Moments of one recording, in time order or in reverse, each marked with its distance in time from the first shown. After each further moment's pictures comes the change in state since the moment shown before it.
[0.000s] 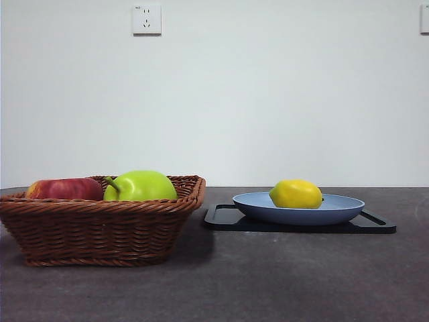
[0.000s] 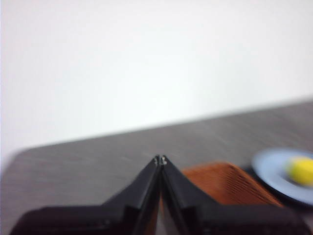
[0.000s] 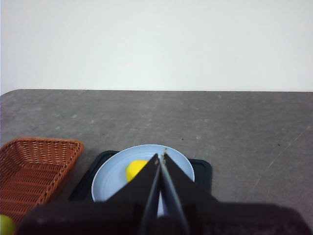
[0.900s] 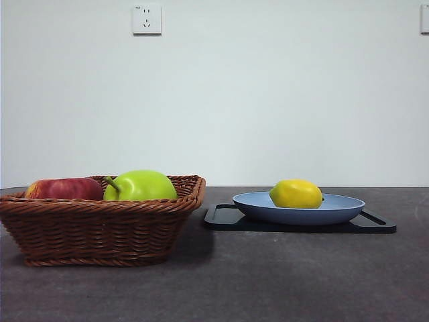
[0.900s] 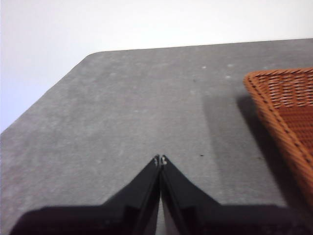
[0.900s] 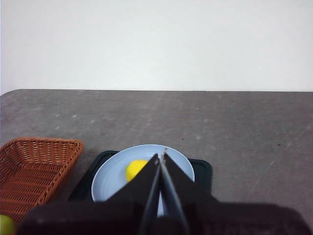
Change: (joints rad) left arm 0.316 -0.169 -0.461 0.087 0.034 -0.003; right arm 0.000 0.000 0.000 0.000 0.000 0.000
